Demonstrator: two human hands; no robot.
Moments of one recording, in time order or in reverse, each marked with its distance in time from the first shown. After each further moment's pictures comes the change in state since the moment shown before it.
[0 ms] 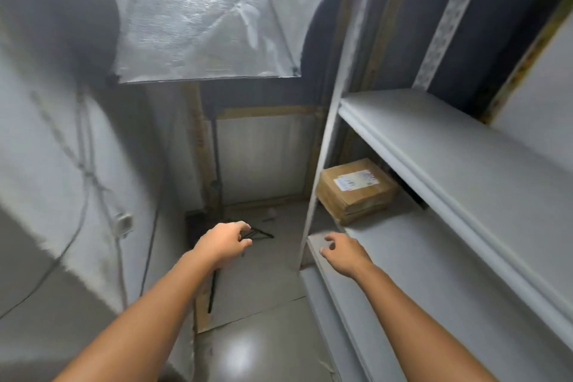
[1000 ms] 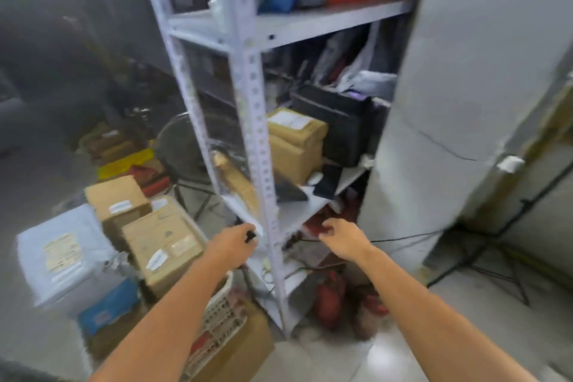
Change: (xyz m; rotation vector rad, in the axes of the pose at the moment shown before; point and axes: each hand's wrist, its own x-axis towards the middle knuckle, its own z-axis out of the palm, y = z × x) left_hand -0.708 -0.232 0.106 -0.326 0.424 -1.006; right_hand -0.452 -0.262 0.330 -0.327 -0.570 -1.001
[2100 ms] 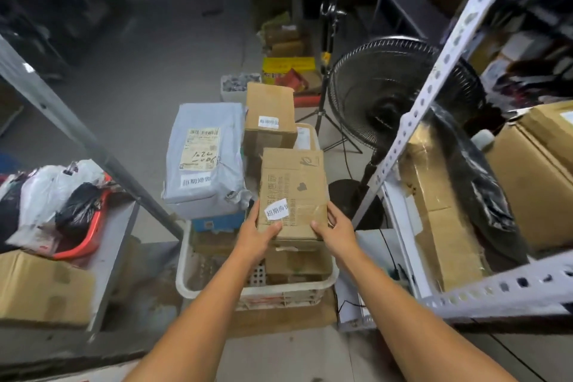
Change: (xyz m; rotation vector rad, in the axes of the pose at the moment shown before) left_hand 0.047 -0.266 0.075 -1.160 0.583 -0.600; right_hand 0.200 -0.201 0.289 0.532 -0.516 -0.240
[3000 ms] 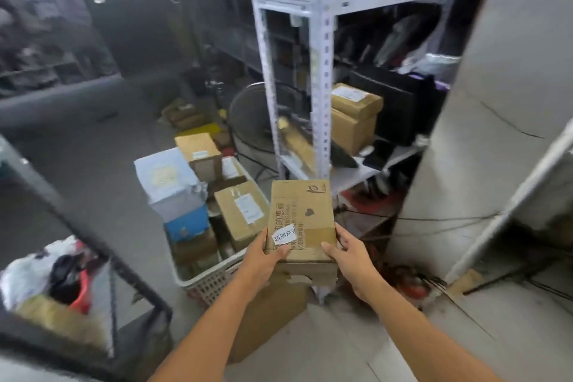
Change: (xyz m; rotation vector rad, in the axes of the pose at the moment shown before) left_hand -0.333 0.016 -0.003 0.191 -0.416 0.138; right_hand -0.421 0.039 -0.015 0.316 0.384 -0.096
